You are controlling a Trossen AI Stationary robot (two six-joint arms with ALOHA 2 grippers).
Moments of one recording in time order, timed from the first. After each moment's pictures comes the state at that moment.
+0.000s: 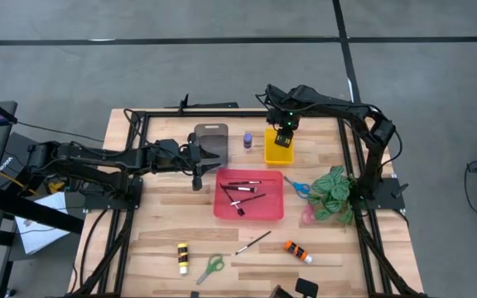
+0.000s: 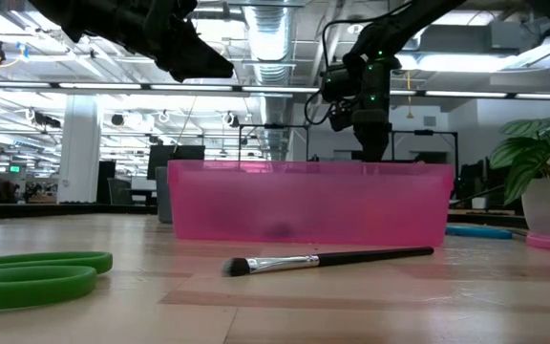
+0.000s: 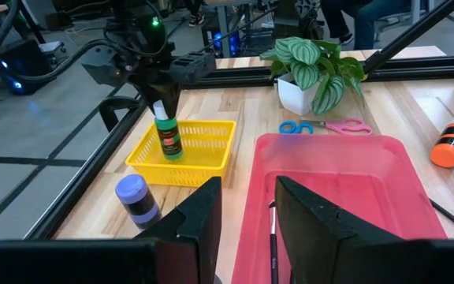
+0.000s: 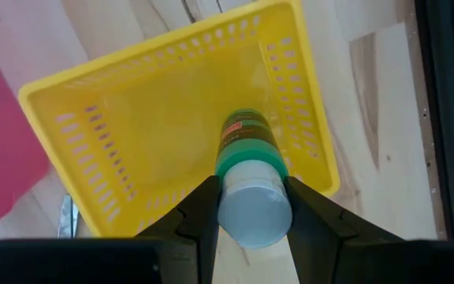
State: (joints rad) left arm 0.09 1.10 0.61 0.20 -0.13 0.11; right arm -0.62 1.87 1.52 -1.13 0.00 -0.28
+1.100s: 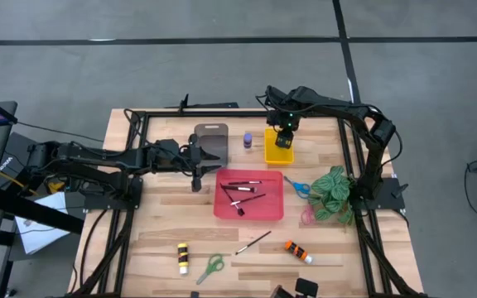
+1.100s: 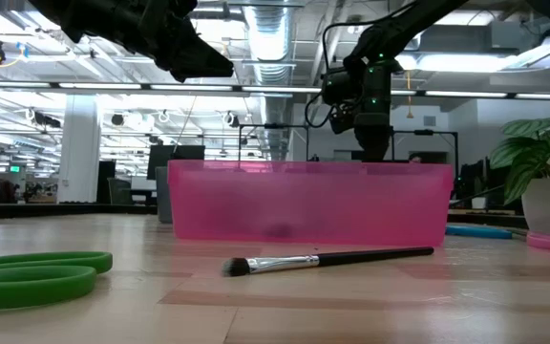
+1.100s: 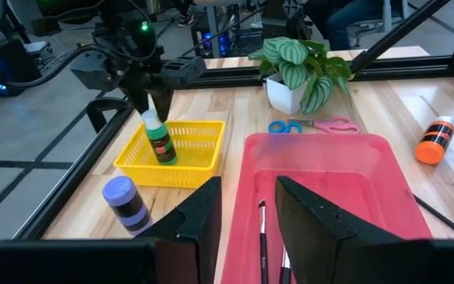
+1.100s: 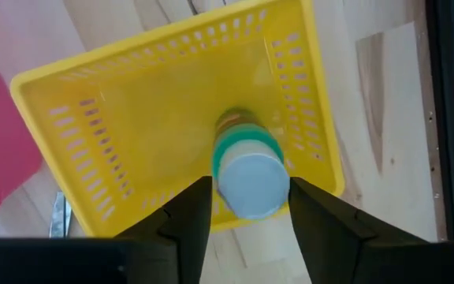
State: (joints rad) left arm 0.09 1.10 0.61 0.20 -0.10 0.11; right arm -0.62 1.87 1.50 -1.10 0.00 -0.31
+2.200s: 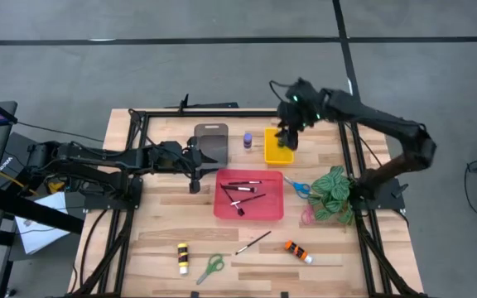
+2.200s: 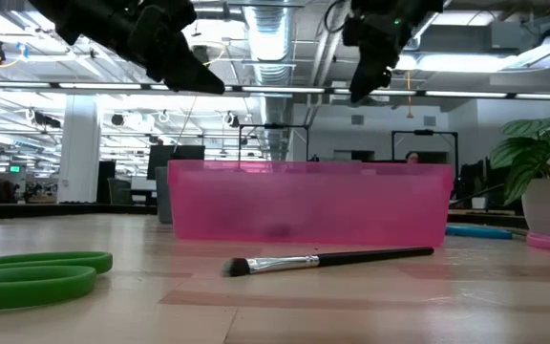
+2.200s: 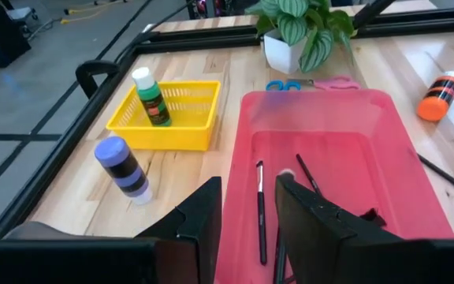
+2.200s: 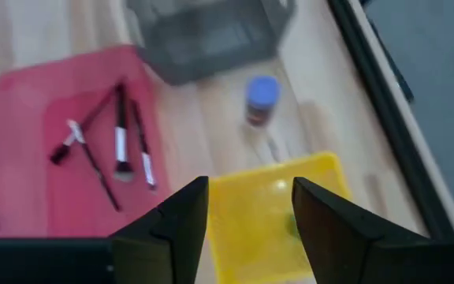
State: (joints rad) left arm 0.09 1.10 0.61 0.08 -0.10 0.12; right arm -0.50 1.45 1.39 -0.89 -0.19 -0.18
